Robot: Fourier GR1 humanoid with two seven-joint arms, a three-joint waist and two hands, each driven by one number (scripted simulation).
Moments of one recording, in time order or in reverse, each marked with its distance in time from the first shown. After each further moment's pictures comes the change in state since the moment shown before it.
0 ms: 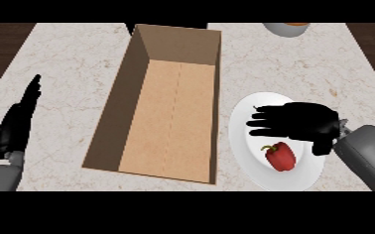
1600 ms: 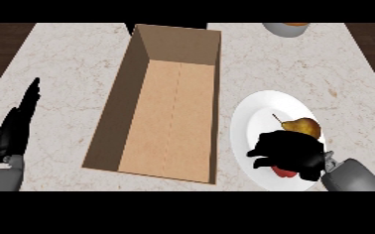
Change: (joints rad) left arm 0.024 -0.086 0.115 -0.021 -0.116 -0.087 -0.009; right arm 0.226 0.120 -0.053 -0.141 0.259 -0.024 0.047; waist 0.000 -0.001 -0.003
